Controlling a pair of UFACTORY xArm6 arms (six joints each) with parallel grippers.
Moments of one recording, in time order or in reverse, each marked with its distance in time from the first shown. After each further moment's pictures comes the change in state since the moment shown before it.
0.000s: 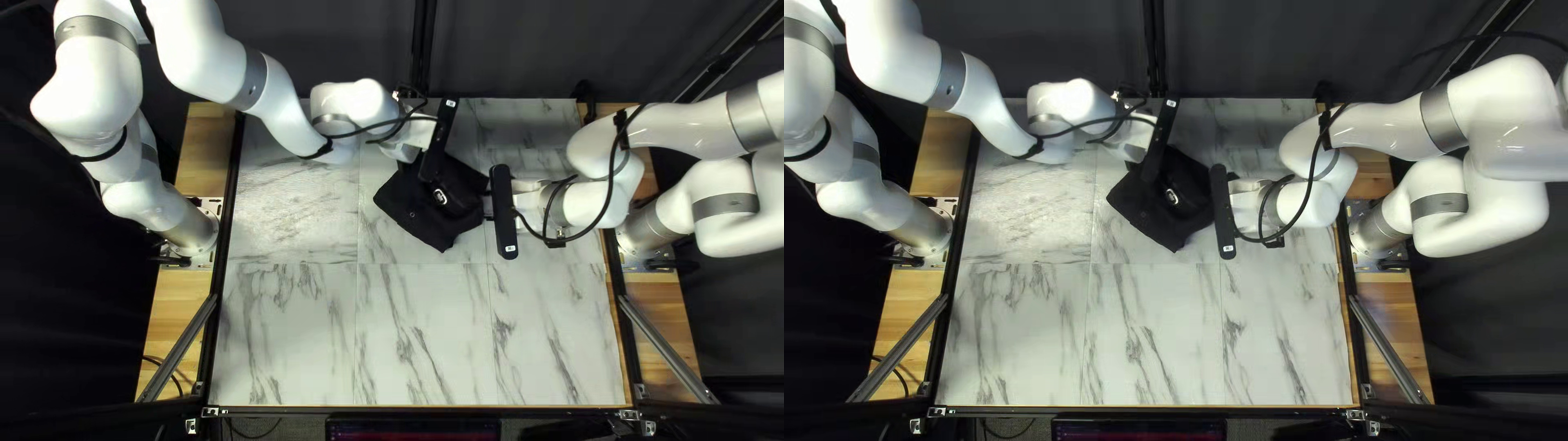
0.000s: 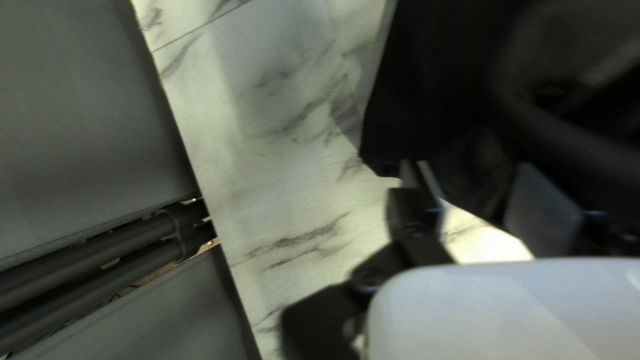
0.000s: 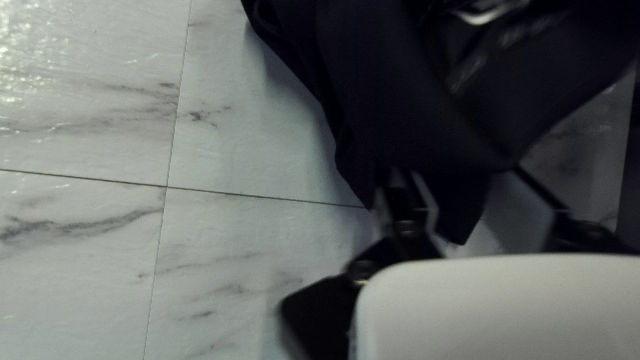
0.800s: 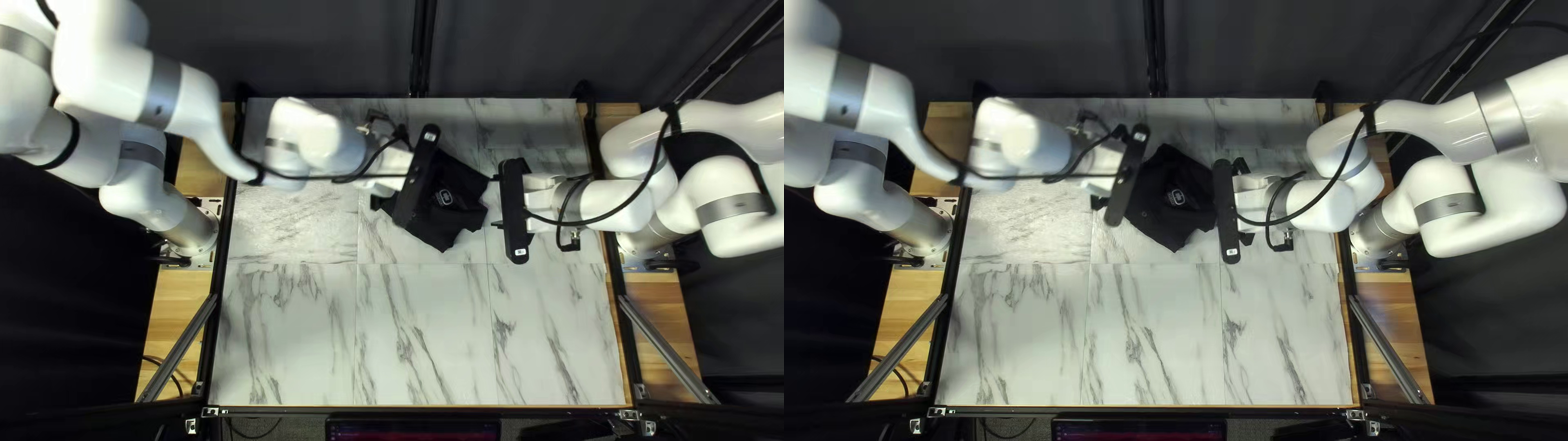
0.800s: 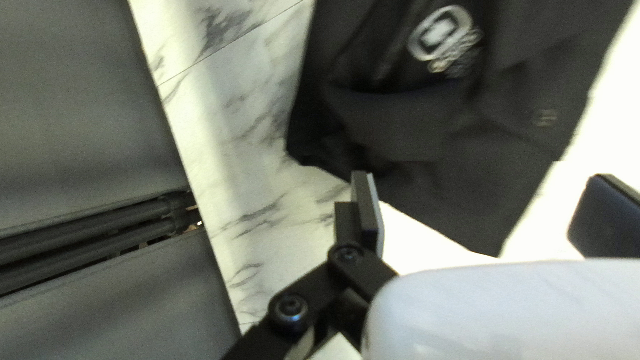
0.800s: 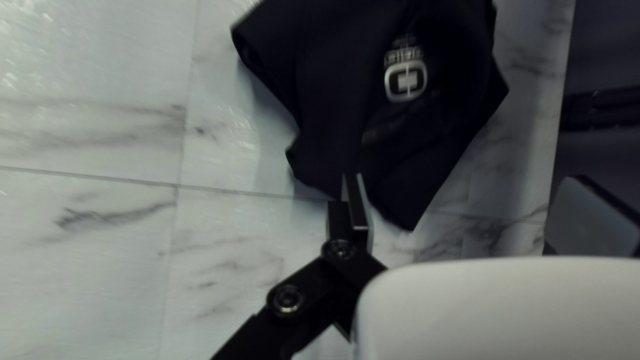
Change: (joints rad) left arm -0.231 -0.430 0.229 0.041 0.172 -0.144; right arm 0.220 -0.276 -0.088 0.514 0.319 -0.414
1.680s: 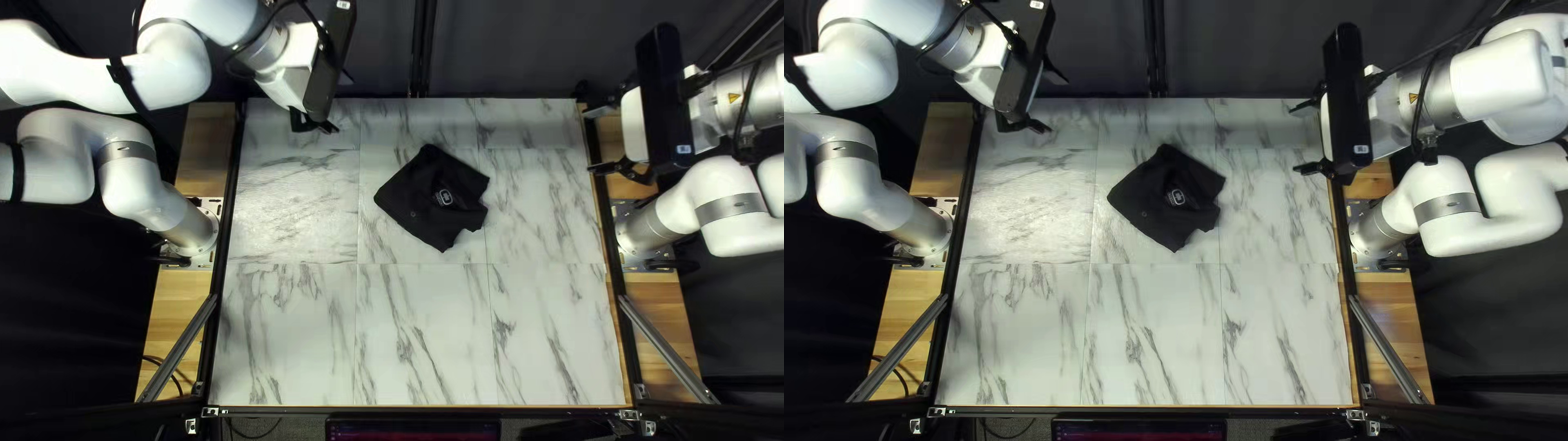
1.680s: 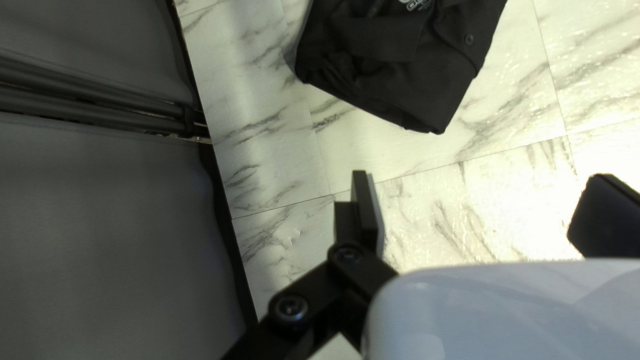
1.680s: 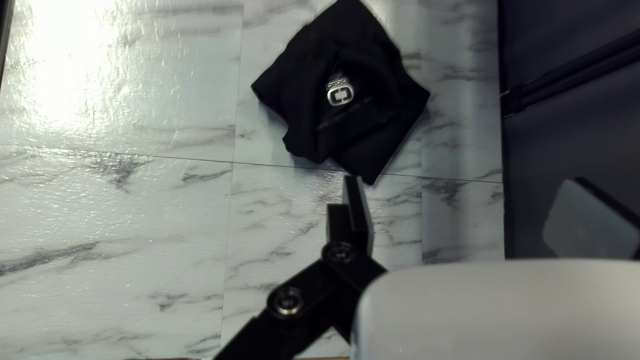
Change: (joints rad) left arm 0.286 -0.387 -0.110 -0.525 0.477 0.484; right arm -0.067 -0.532 -0.197 0.467 0.506 -0.407
